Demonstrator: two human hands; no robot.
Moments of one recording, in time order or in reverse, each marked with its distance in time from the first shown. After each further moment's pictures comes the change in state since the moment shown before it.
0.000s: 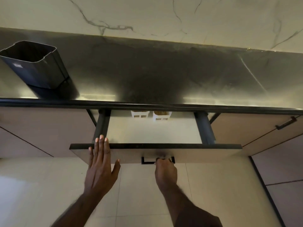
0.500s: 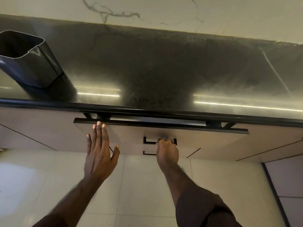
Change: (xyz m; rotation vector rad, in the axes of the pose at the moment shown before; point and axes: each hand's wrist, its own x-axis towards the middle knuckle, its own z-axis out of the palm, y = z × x) left_hand 0.081 -0.001 0.015 0.030 0.035 -0.094; right_hand 0.109 -0.010 -0.033 0.003 0.084 -0.071
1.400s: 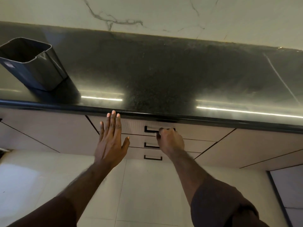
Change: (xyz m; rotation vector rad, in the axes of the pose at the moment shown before) left_hand 0.038 0.035 -0.011 0.061 0.007 0.084; right_hand 0.030 0.012 -0.044 0.050 0.100 -0.164
